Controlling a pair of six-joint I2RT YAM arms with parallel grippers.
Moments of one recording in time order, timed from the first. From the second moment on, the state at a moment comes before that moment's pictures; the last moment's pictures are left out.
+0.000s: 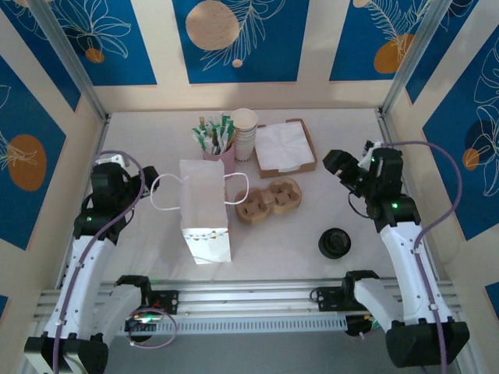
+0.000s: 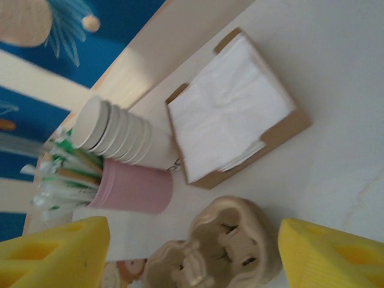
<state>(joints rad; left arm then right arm) -0.05 0.82 0.85 -0.58 -0.02 -0.41 0.06 0.89 0.95 -0.56 -0.27 0.73</state>
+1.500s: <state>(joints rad) -0.05 0.84 0.83 -0.58 0.01 -0.44 0.46 1.86 1.69 -0.43 -0.15 0.82</state>
